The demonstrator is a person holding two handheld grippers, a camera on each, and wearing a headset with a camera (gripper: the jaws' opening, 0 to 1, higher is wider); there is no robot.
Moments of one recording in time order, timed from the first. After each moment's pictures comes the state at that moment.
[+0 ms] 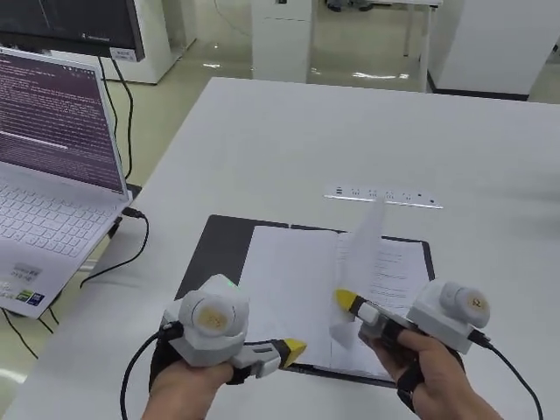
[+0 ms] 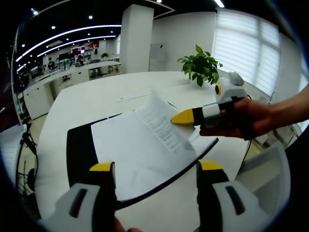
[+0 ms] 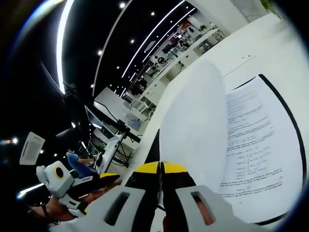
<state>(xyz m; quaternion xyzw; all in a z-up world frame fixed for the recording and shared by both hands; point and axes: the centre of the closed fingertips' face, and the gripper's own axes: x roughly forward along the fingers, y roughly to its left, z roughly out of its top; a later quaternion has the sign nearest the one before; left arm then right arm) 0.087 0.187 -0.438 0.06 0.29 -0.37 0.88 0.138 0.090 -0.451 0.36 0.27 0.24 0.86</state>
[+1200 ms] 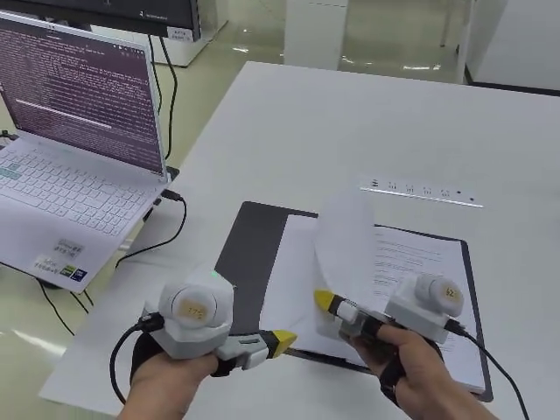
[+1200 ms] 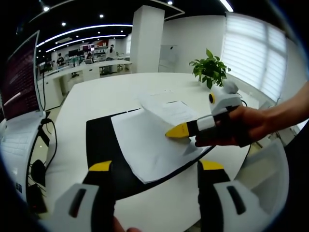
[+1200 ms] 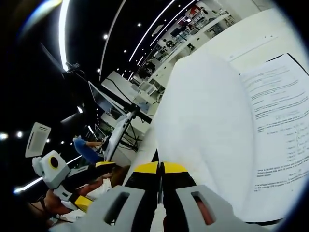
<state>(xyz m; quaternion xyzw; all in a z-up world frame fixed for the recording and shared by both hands) 0.084 0.251 -0.434 0.04 0.30 -0.34 0.89 0.133 0.180 -0.472 0.34 0.32 0.30 0.83</state>
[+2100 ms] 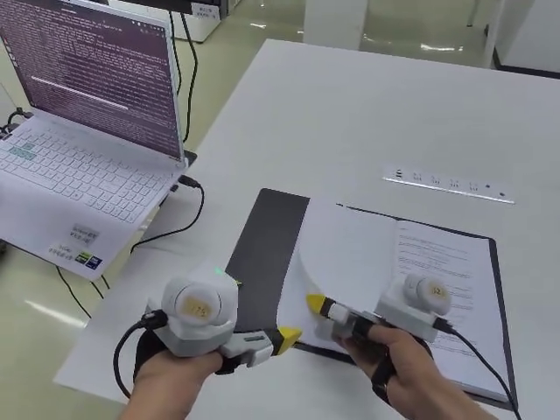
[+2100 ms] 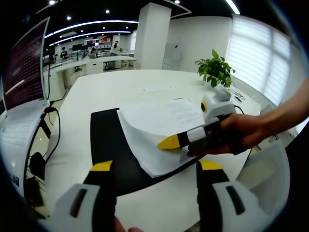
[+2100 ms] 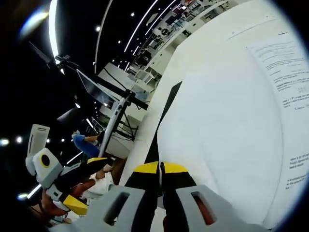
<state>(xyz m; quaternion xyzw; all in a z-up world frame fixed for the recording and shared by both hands) 0.090 0.271 -0.448 0.03 0.32 -0.33 0.89 0.138 0.219 -0.513 0.35 0.38 0.30 0.80</state>
